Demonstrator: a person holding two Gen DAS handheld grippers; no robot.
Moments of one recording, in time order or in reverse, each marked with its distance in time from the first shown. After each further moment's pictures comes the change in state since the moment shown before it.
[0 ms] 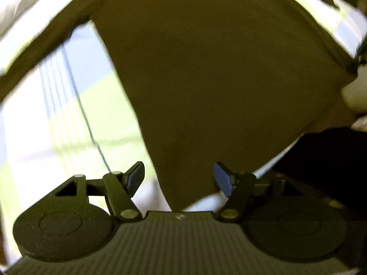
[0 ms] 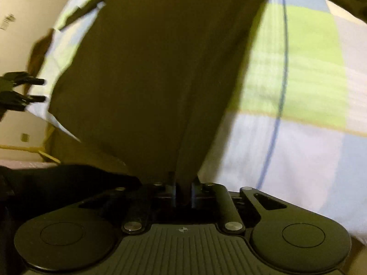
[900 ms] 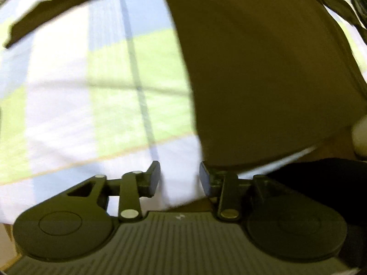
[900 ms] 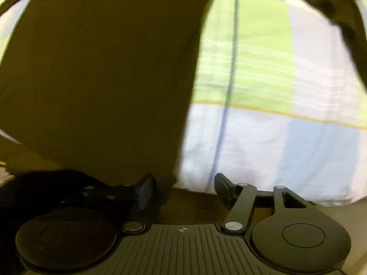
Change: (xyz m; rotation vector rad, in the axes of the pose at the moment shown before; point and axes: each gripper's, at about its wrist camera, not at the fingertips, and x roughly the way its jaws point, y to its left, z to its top) left arm -0.023 0.021 -0.016 -0.274 0.063 0.087; right arm 0.021 0.002 0.065 0.114 0.137 -0.352
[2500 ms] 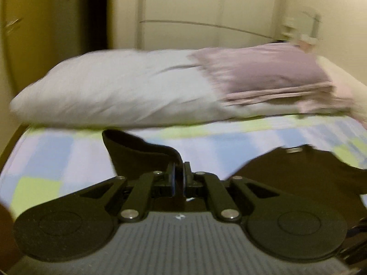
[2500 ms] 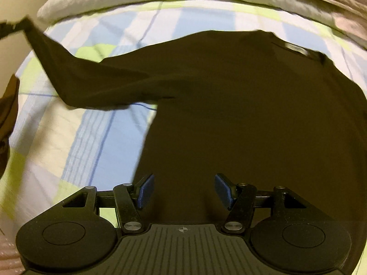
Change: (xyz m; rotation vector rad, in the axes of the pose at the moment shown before) left arm -0.093 0.227 0.259 -0.117 -0.793 -0.029; right arm -0.024 0.314 0.227 -0.068 -0.420 0.067
